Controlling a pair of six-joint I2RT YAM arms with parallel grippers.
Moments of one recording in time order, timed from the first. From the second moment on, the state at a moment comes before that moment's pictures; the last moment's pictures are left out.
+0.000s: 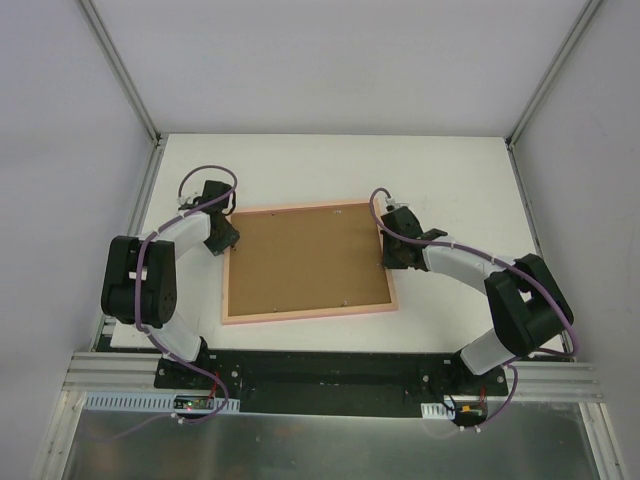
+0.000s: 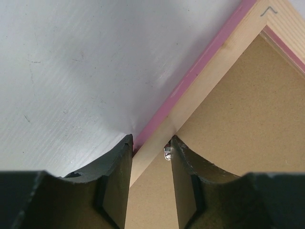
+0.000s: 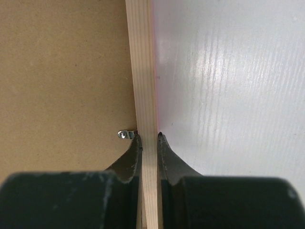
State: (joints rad) left arm -0.12 1.63 0.94 -0.50 -0.24 -0.83; right arm 0.55 1.54 0.84 -0.34 0.17 0.46
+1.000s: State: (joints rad) left arm -0.12 1.64 0.97 -0.51 -0.21 -0.66; right arm 0.55 1.54 0.83 -0.34 0.18 0.46
